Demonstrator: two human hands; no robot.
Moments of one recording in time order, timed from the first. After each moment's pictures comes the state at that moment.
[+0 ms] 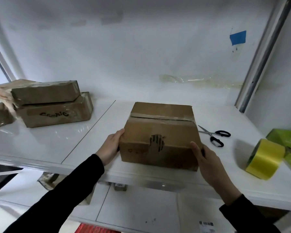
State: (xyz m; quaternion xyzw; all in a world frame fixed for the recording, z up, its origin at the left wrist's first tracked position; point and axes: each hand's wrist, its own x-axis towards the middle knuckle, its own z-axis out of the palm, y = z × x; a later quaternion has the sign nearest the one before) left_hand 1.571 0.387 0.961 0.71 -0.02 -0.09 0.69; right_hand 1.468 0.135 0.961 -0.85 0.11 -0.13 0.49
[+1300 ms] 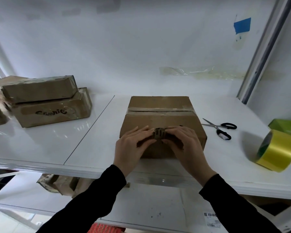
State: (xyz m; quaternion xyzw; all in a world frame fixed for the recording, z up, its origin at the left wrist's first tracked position) left_hand 1.547 0.365 0.950 0.84 -0.28 0.27 0.37; right_hand 1.511 0.189 0.948 -0.88 -0.14 -0.36 0.28
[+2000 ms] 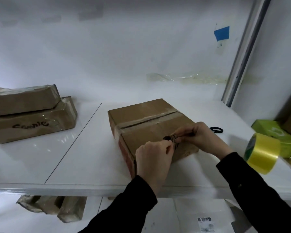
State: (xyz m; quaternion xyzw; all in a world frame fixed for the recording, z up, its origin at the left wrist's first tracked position) left_hand 1.522 0.290 0.975 0.87 -0.26 0.29 0.30; right_hand 1.532 0.110 0.990 -0.82 -0.13 -0.07 0.55
